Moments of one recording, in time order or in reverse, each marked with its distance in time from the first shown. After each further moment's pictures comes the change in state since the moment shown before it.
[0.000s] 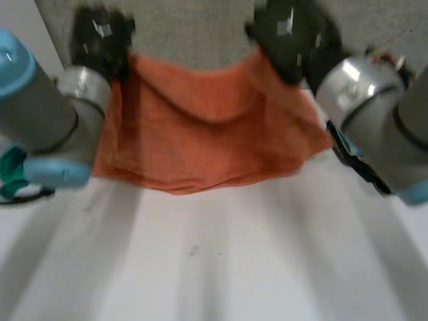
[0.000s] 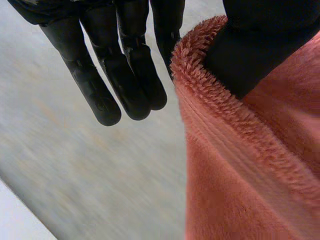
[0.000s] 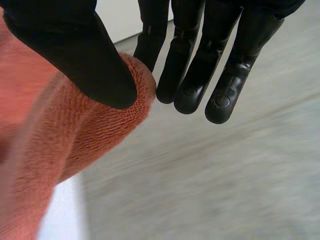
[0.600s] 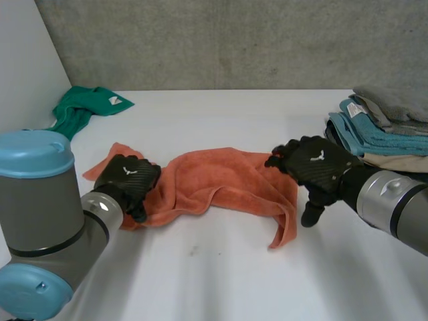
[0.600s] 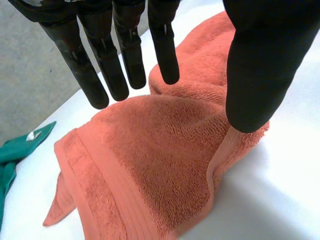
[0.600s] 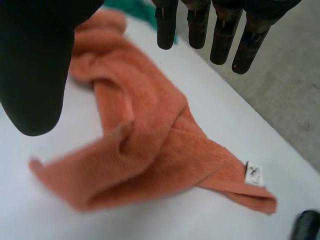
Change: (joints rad) left arm -0.061 0.099 -0.409 -0.318 -0.017 -0.104; right arm -0.179 -0.103 0.347 0.382 -0.102 0.291; left_hand -0.552 -0.606 -0.600 -0.613 -0.547; right_hand -0.777 -0.950 -0.969 -0.961 -0.928
